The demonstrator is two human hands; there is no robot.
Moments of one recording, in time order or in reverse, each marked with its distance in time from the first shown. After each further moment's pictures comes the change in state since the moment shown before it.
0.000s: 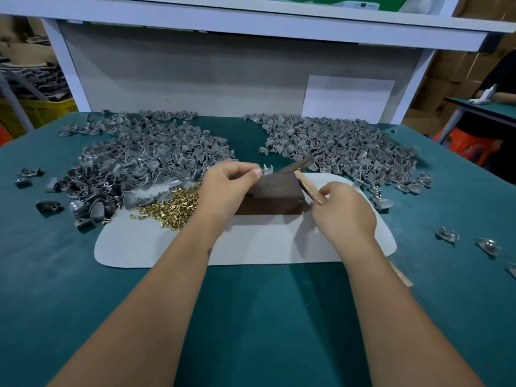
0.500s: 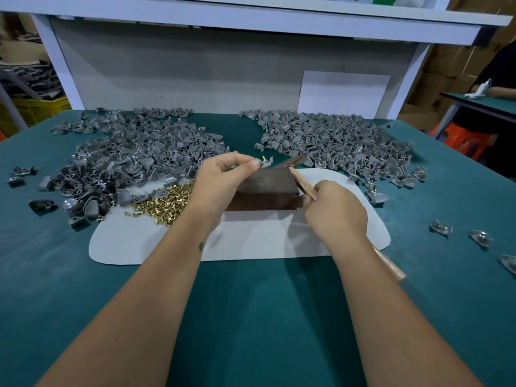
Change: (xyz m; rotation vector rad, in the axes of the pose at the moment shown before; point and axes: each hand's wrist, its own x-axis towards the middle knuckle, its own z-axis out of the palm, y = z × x) left_hand -0.005 0.010 -0.003 -0.111 -0.077 0.023; right_hand -0.007 -0.004 -0.001 -0.101 -0.018 -0.053
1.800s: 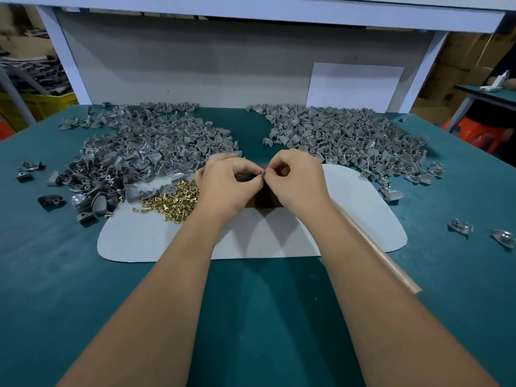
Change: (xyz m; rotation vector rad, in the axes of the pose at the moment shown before) left_hand 0.007 -0.020 -0.005 0.581 0.123 0.150; right_hand 0.023 -0.060 0.019 0.480 0.071 -0.341
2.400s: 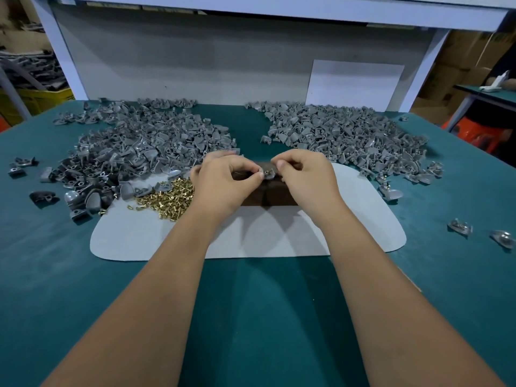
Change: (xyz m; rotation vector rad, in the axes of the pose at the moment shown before) left_hand 0.001 -0.002 -0.002 0.047 -0.060 -0.008; right_hand -0.005 0.008 -0.014 0.283 -0.021 0.132
